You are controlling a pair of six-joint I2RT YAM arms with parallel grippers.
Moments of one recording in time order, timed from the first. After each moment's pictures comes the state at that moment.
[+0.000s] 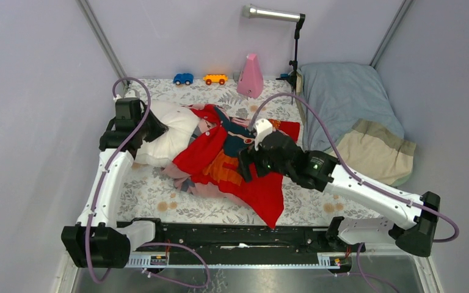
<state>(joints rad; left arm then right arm) -0.02 1.13 1.14 -0.68 0.09 -0.58 1.01 1.20 1.14 -0.51 0.14 0.35</state>
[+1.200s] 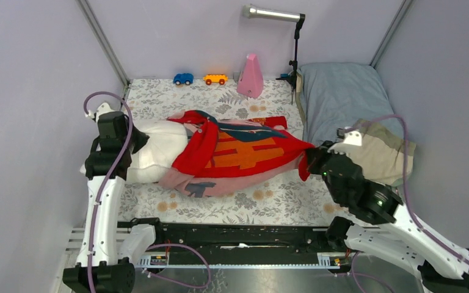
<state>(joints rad) 0.06 0.91 1.09 -0.77 -0.13 -0.63 0.93 0.68 0.86 -0.63 0.71 0.65</state>
